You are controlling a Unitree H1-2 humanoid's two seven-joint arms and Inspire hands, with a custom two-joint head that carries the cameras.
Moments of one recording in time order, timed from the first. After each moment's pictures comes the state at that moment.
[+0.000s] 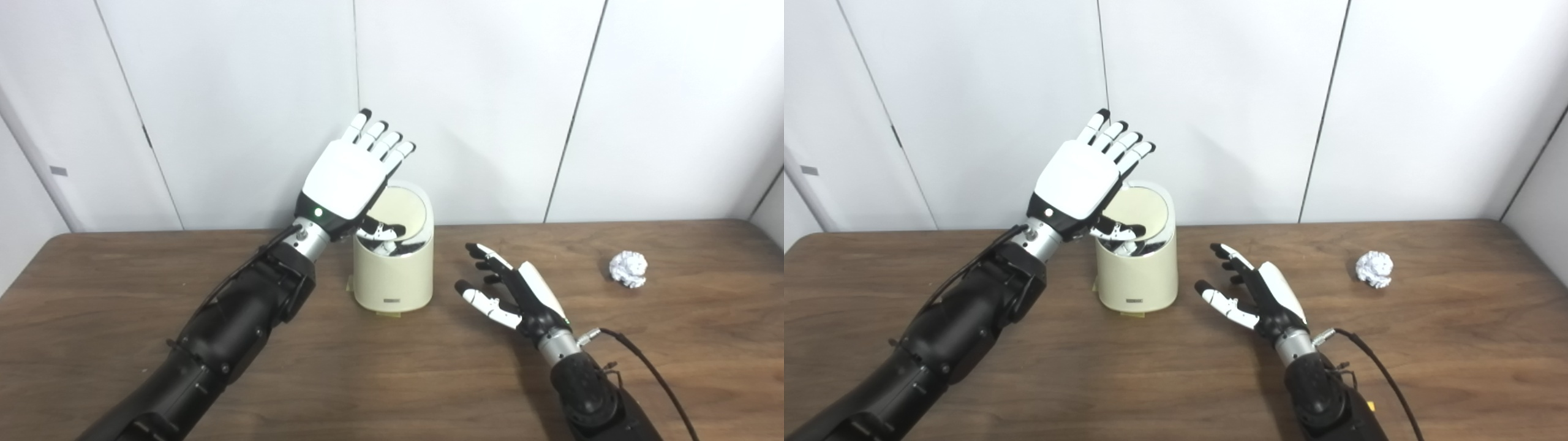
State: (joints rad) left arm -0.79 0.32 -0.55 0.35 1.21 -0.01 0.26; right arm -0.37 -0.18 0.15 0.29 -0.42 -0.06 -0.03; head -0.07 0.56
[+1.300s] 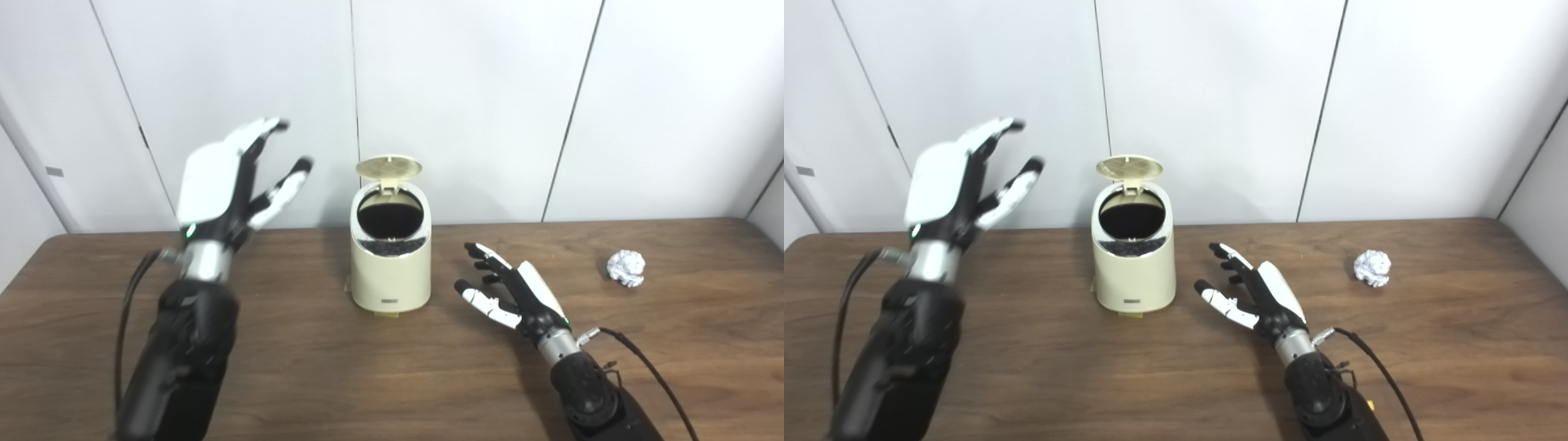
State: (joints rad) left arm -0.43 0.26 -0.03 -0.04 0.61 0.04 0.09; right arm -0.37 -0.19 0.15 0.29 -0.42 -0.06 -0.03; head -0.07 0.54
